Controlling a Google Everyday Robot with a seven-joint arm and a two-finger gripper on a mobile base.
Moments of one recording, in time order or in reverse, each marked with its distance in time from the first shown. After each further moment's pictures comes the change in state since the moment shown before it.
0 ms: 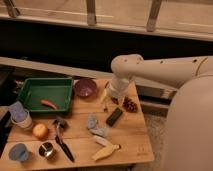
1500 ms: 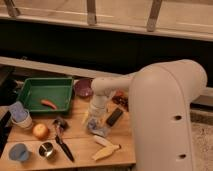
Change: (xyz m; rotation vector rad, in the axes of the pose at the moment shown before) arm 0.040 0.057 0.140 -0.070 0.258 -0.092
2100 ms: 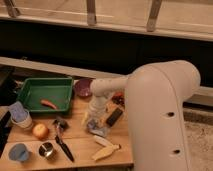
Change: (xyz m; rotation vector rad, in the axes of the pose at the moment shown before) arm -0.004 0.002 0.011 0.006 0.003 -0.003
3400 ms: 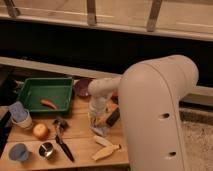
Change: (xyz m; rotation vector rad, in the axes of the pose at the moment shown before) arm -0.013 -0.013 -0.013 0.072 -0.088 0.056
